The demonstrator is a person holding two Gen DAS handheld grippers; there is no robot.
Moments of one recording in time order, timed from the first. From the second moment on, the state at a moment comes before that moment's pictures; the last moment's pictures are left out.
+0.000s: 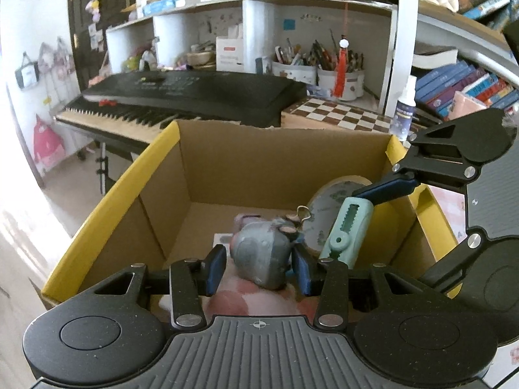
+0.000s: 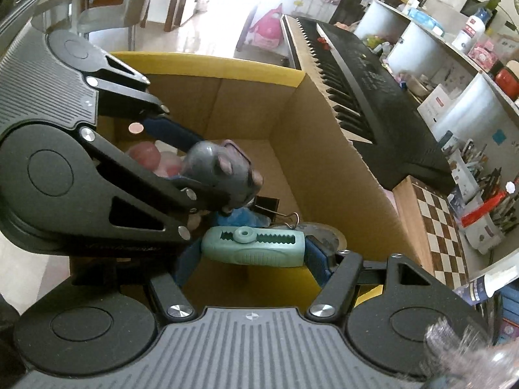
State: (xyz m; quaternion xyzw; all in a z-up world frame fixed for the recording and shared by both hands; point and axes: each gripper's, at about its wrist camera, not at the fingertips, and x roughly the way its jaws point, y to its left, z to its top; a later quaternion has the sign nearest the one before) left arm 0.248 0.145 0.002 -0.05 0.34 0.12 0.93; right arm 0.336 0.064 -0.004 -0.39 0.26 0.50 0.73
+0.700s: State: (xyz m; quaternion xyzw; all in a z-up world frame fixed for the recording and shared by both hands) left arm 0.182 0.146 0.043 -0.06 0.26 0.09 0.96; right arm 0.266 0.008 0.049 -0.26 0.22 0.38 0.86
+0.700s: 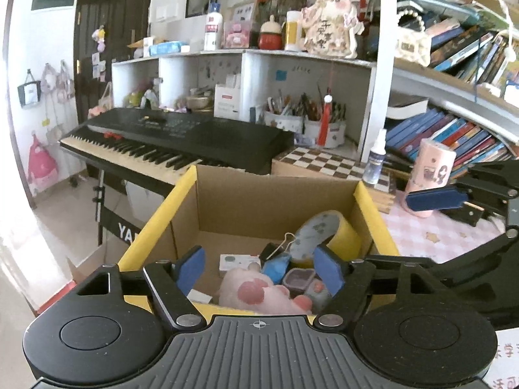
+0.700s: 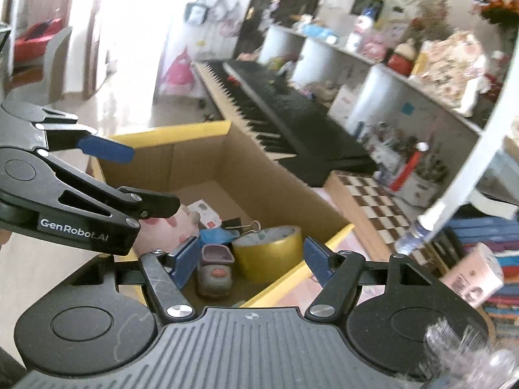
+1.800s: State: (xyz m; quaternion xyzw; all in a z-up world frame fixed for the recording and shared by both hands) left arm 0.043 0.119 0.017 -0.01 0.28 0.01 0.96; right arm 0.059 -0.073 0.018 -0.02 0.27 0.06 0.96
